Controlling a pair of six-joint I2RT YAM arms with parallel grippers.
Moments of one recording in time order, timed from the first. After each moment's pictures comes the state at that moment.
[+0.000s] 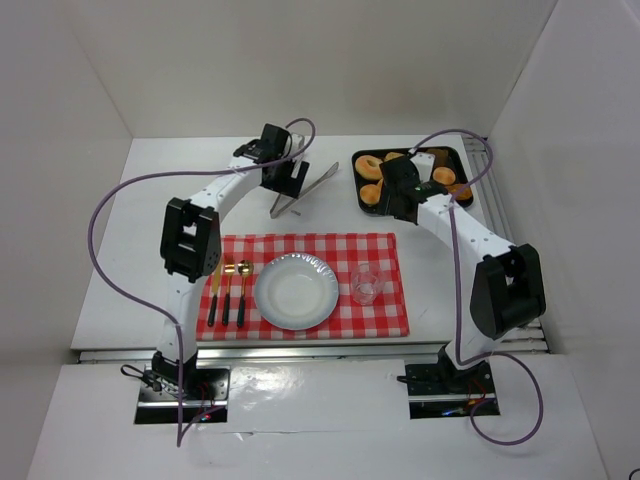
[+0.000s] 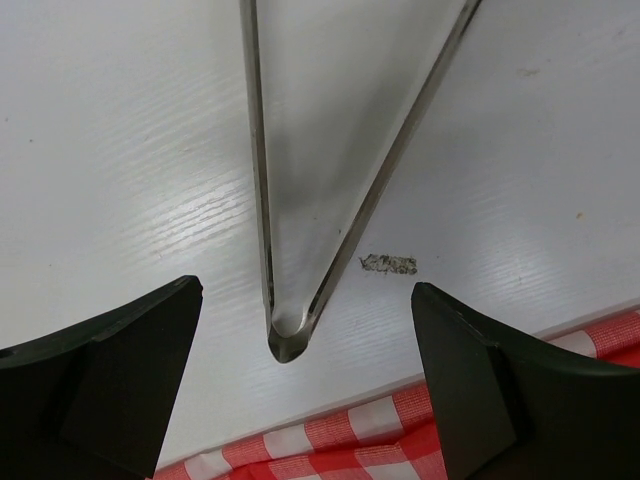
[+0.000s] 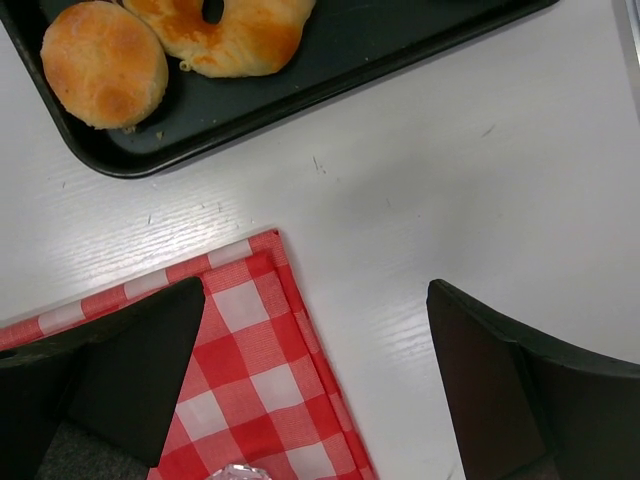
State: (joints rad) left arm -0.35 2.25 2.00 -0.68 -0.01 0.00; right arm 0.36 1.61 1.26 -0.61 0.54 0.51
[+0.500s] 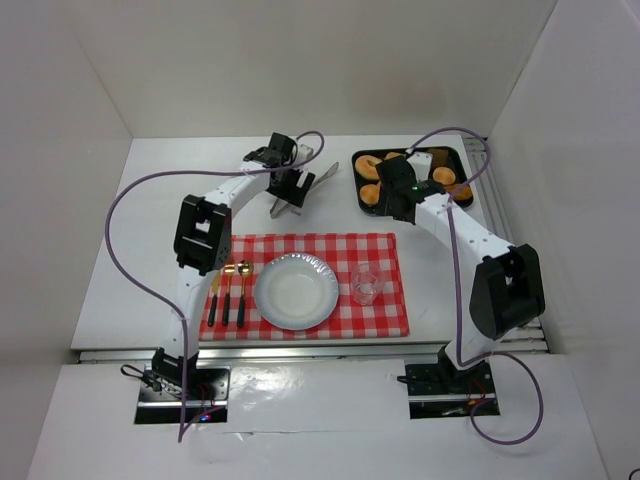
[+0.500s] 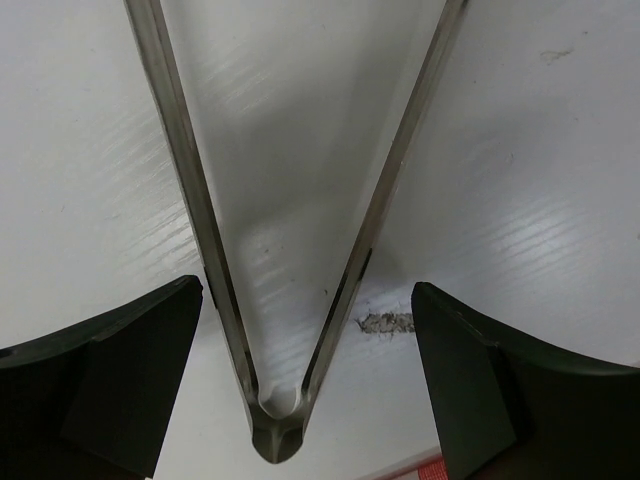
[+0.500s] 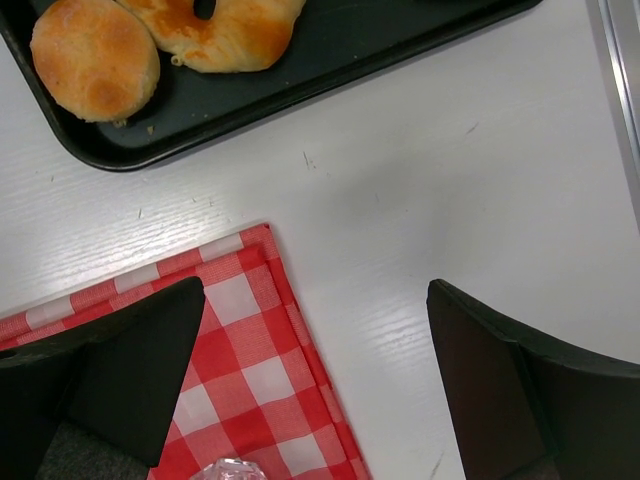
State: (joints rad) left arm -0.35 2.39 2.07 -0.66 0.06 0.11; right arm 0.39 1.61 1.28 -0.65 0.59 0.51
